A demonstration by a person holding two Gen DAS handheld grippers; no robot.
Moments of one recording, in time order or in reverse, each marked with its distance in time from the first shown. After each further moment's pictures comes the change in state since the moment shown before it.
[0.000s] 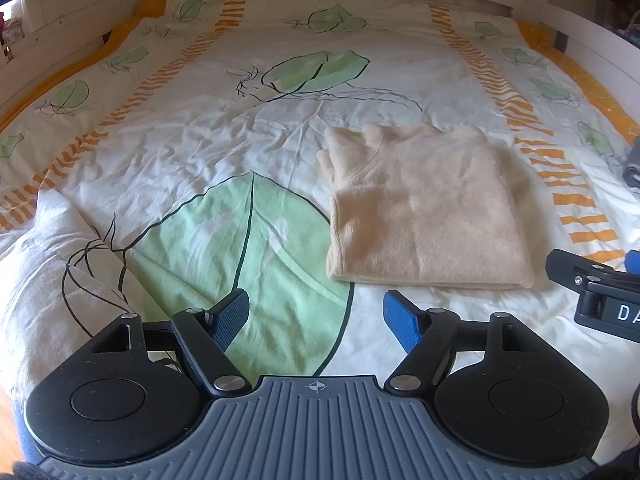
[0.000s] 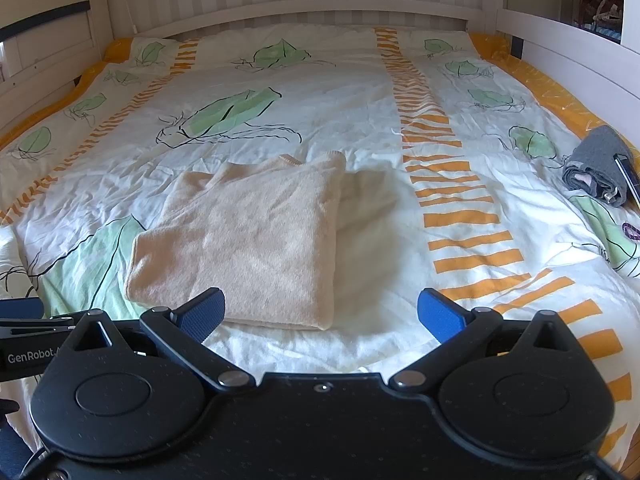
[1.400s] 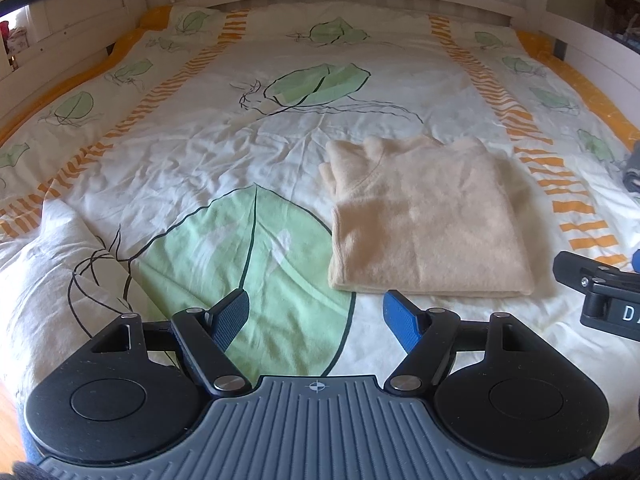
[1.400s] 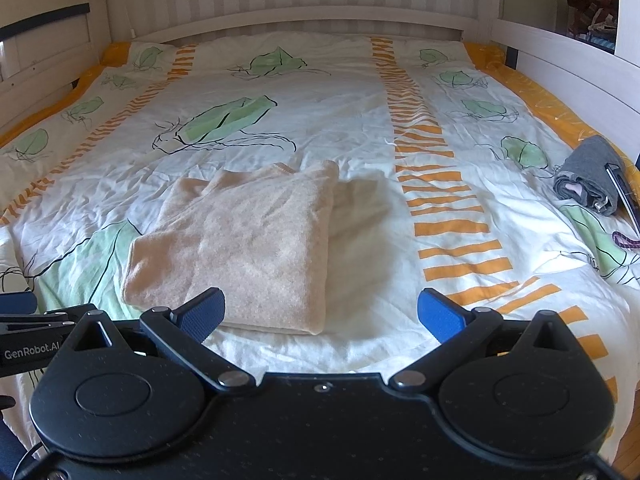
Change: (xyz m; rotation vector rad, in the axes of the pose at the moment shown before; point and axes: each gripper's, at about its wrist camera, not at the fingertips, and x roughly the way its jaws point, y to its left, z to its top) left arm -0.006 -0.002 0.000 -0.001 -0.039 0.012; right arm -0.009 -0.002 0.002 -0.010 -0.023 -0.019
